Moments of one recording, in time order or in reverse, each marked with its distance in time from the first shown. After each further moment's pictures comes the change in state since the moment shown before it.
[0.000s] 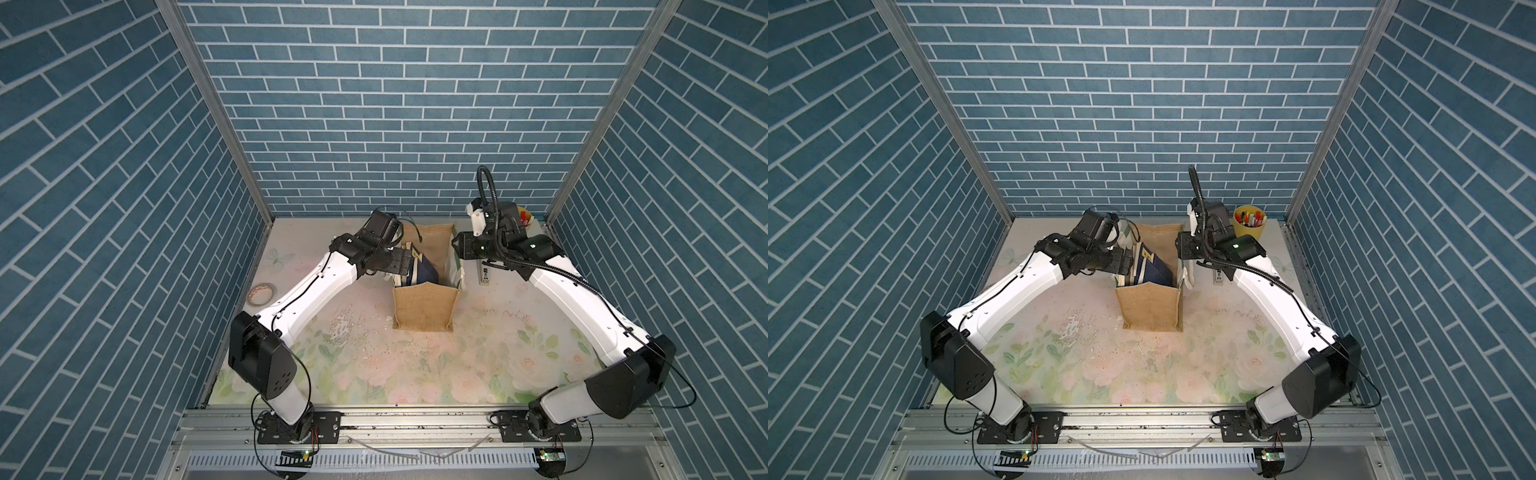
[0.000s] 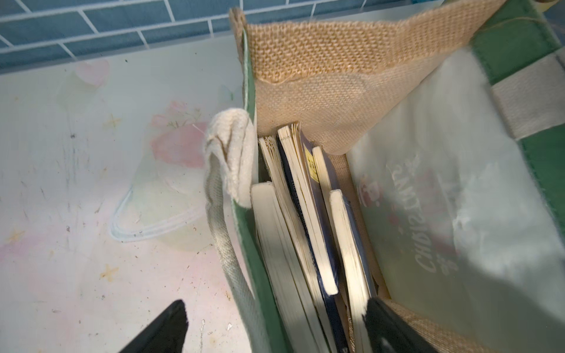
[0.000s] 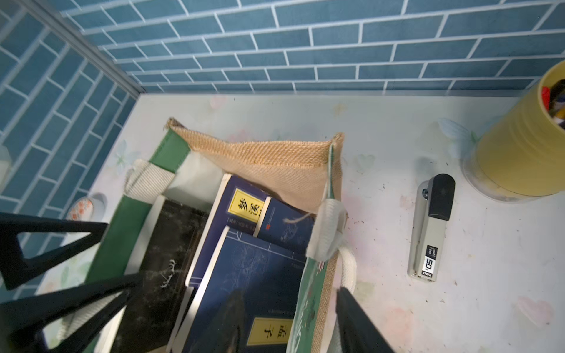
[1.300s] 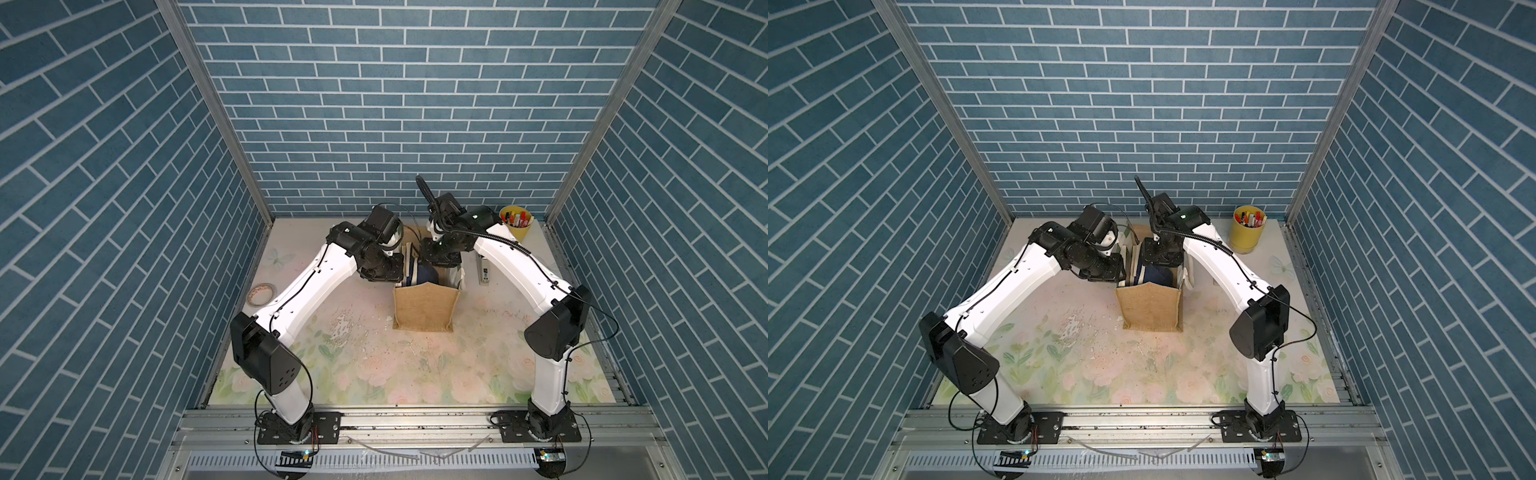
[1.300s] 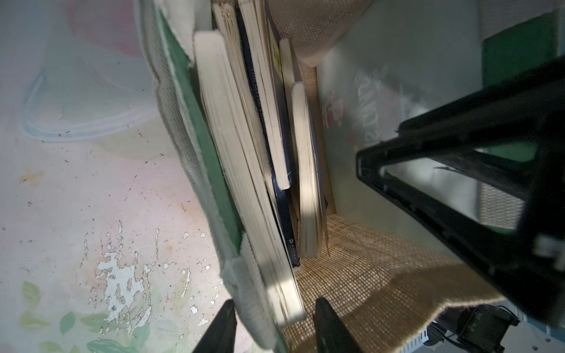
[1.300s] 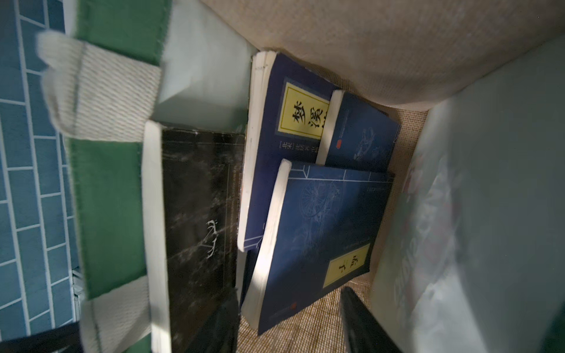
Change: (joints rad) left arm -0.006 0.014 0.143 -0.344 0.243 -0.129; right arm 0.127 0.430 0.488 -0.478 -0.129 0.225
